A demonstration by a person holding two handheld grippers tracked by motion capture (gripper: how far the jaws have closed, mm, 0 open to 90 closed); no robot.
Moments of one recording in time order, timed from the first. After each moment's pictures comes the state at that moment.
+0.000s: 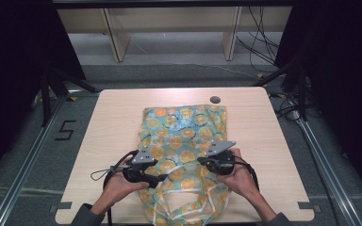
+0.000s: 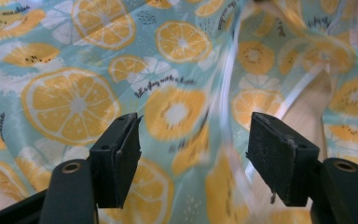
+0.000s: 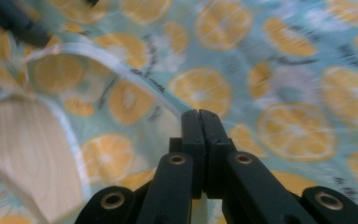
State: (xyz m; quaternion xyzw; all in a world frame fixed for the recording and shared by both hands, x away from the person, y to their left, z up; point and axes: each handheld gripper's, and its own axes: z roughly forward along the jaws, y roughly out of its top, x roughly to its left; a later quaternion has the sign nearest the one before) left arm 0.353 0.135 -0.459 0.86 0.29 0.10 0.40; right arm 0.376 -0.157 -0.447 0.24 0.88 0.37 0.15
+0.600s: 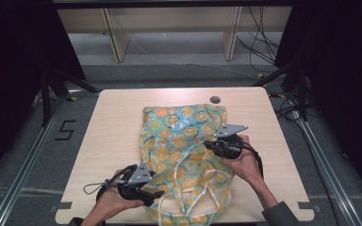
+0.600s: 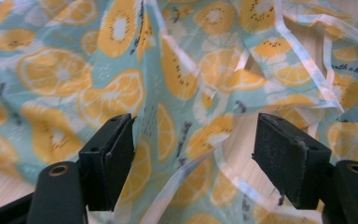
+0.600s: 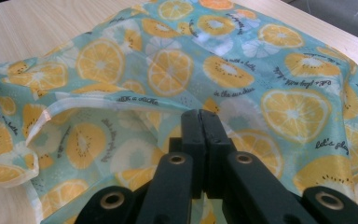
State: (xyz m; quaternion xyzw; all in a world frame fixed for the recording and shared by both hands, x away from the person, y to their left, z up) left arm 0.307 0.143 -0.459 0.88 0.24 0.12 0.39; right arm 0.407 -0.176 -0.427 0.29 0.85 0.41 0.16
